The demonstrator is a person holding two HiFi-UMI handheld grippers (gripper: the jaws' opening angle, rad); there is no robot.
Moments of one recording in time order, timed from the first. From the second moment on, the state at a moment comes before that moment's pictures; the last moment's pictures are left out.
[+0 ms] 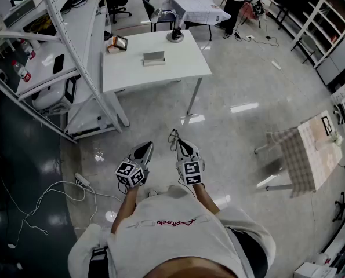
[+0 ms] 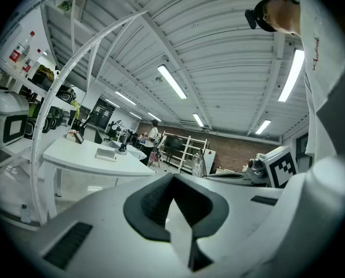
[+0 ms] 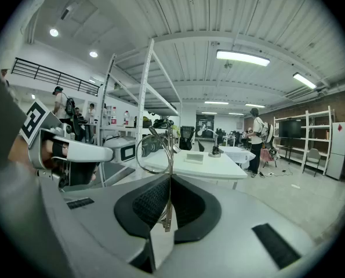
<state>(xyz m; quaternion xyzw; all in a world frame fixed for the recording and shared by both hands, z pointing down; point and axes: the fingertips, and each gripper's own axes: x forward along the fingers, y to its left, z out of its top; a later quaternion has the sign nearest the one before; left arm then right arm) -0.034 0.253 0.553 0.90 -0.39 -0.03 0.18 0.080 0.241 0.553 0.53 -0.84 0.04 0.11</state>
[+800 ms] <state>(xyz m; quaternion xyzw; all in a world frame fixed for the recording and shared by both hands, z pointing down) -0.020 0.268 0.552 0.90 -0.40 -0.02 0.17 0.085 0.259 0.558 0.51 -0.85 0.05 0.10</state>
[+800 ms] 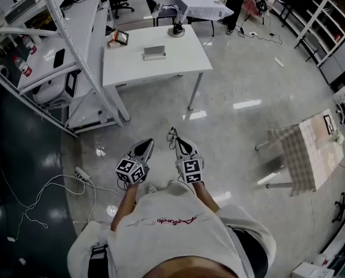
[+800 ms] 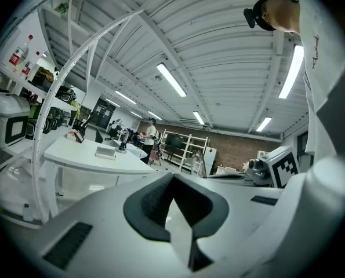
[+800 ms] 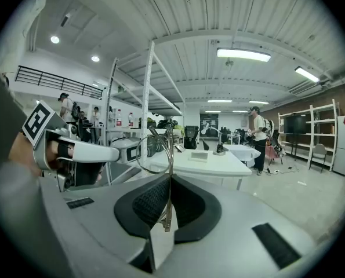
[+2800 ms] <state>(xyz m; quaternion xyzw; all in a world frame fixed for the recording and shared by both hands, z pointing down) 0.003 0.106 0.589 0.89 -0.42 -0.03 0.20 0.094 0.098 0.606 0.47 -0.87 0.07 0.15</state>
